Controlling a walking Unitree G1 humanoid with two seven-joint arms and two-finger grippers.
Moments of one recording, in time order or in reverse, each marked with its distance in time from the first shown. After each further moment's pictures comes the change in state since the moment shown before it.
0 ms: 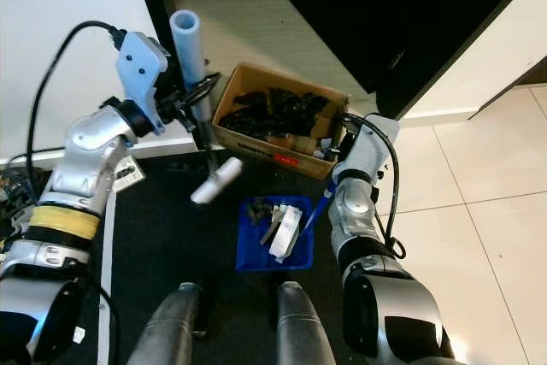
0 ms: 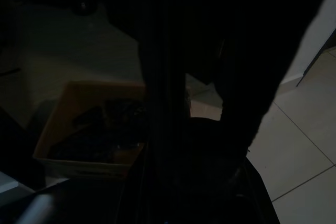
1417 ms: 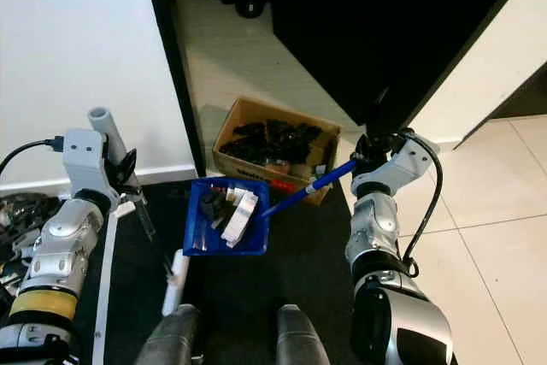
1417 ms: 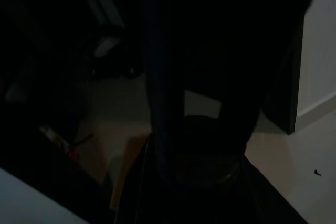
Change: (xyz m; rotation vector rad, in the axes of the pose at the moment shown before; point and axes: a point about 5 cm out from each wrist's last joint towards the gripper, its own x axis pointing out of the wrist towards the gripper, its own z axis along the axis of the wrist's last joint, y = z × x) left arm -0.100 -0.019 -0.109 -0.303 0.391 0.601; right arm -0.005 -0.039 -0.003 0.304 -0.052 0.072
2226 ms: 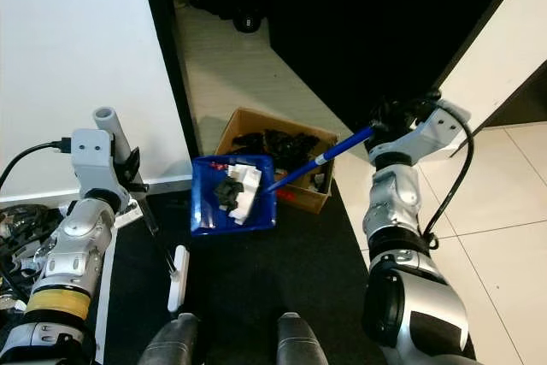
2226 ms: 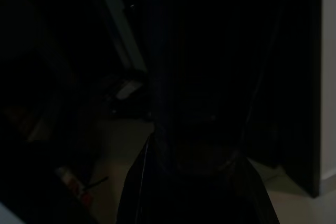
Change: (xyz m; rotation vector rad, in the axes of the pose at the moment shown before) left arm 0.003 -0.017 -0.003 -0.025 0.005 0.022; right arm 0.028 0.003 0.054 -0.016 -0.143 0.068
